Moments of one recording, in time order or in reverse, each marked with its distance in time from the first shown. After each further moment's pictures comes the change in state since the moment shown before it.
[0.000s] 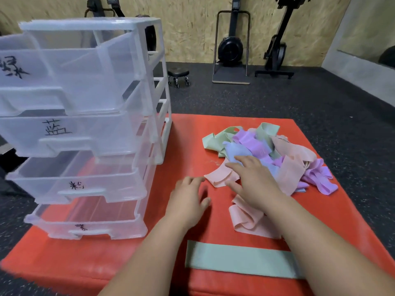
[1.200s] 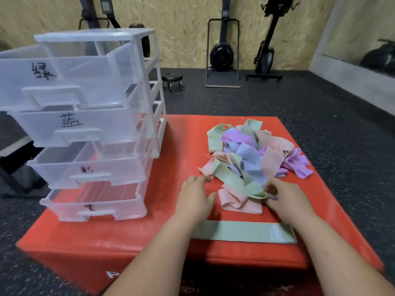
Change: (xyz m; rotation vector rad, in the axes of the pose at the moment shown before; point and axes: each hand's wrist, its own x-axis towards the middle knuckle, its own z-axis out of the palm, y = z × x) left_hand -0.051 0.048 0.003 -0.223 0.004 -0.010; right_hand -0.134 0.063 -0.016 0.219 0.019 0.362
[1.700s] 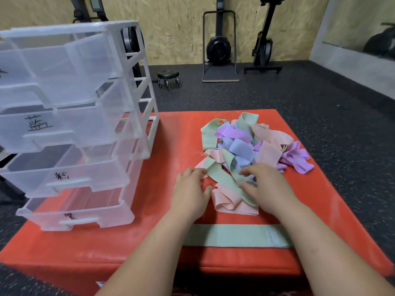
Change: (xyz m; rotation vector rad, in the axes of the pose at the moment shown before) left_hand 0.027 0.007 0.016 0.105 0.072 0.053; right_hand 0.035 -0.028 0.009 0.012 0.087 -0.192
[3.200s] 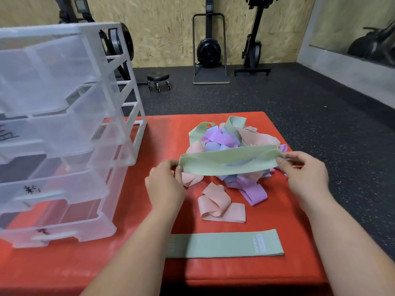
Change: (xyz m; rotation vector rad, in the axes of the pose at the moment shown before) left_hand 0.034 0.000 -0.006 -0.085 0.398 -0.187; right_hand 0.008 0.073 -0.053 0.523 0.480 0.444
